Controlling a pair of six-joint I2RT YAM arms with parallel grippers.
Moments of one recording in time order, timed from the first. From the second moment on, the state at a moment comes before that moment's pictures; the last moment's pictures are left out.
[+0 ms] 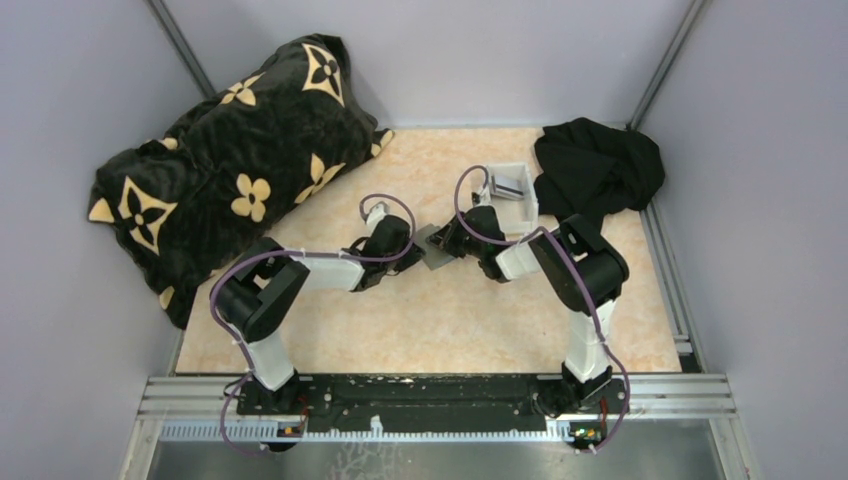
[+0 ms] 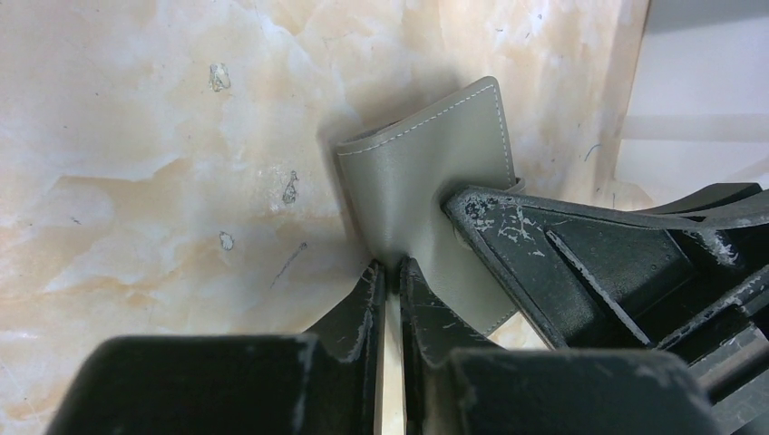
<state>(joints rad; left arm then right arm) -0.72 1.81 0.80 0.26 -0.22 -1.06 0.56 1.95 0.80 0.63 -0.14 0.98</state>
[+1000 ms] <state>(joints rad) -0.72 1.77 0.72 0.35 -0.17 -1.07 0.64 1.81 0.85 0.36 0.01 0.78</state>
